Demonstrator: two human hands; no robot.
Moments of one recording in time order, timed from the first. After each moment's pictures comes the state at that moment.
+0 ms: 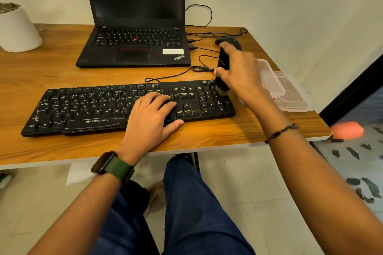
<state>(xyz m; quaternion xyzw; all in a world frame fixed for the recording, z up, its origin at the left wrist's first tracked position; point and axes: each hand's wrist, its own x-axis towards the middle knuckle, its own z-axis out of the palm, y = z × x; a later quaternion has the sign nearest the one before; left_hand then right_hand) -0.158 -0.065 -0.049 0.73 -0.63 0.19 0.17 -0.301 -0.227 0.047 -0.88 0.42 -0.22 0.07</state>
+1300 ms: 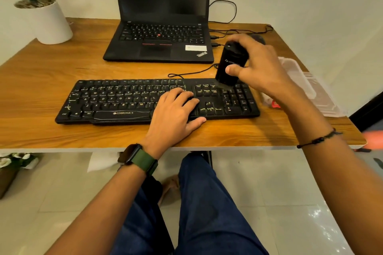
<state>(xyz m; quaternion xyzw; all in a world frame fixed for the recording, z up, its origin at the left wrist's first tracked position) -0.158 -0.066 -0.050 0.73 -0.63 0.20 0.17 -0.294 -0.203 0.070 -0.91 0.31 -0.22 0.19</state>
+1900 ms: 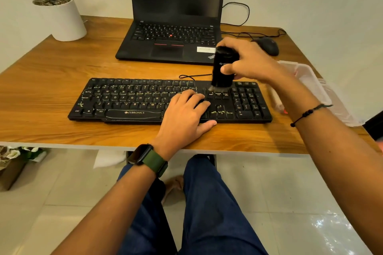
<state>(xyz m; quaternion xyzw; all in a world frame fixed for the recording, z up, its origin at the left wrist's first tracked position) -0.158 -0.067 -0.051 0.72 -0.63 0.22 0.18 -0.246 -0.223 0.069 -0.92 0.25 -0.12 0.29</state>
